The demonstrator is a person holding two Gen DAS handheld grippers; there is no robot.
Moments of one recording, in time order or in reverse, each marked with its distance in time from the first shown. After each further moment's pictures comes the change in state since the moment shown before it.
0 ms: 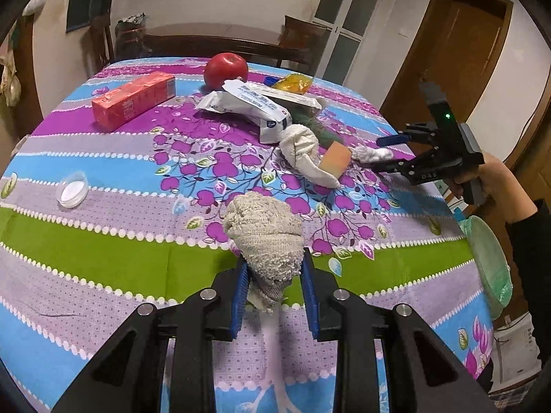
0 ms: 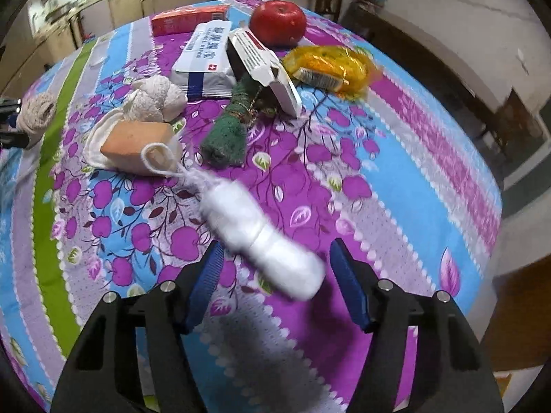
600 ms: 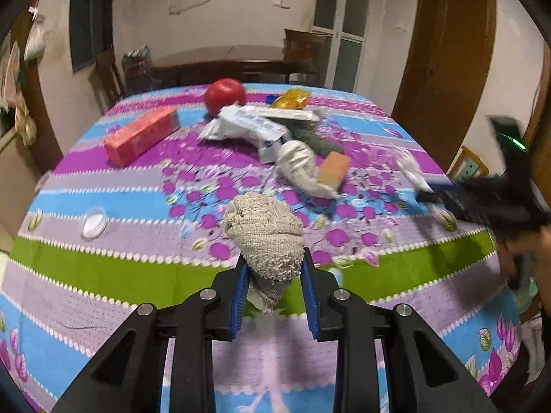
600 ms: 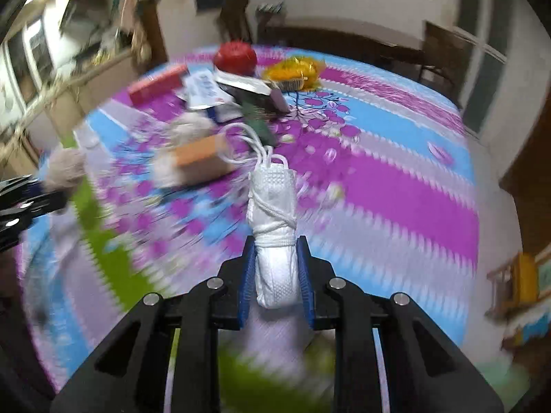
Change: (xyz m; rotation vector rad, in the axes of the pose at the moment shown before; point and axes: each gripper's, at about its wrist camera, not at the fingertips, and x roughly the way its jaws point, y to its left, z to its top) left arm -0.007 -0.038 0.003 0.122 -0.077 0.148; right arm -0.065 0.080 -0.065 0.516 -0.182 -0.077
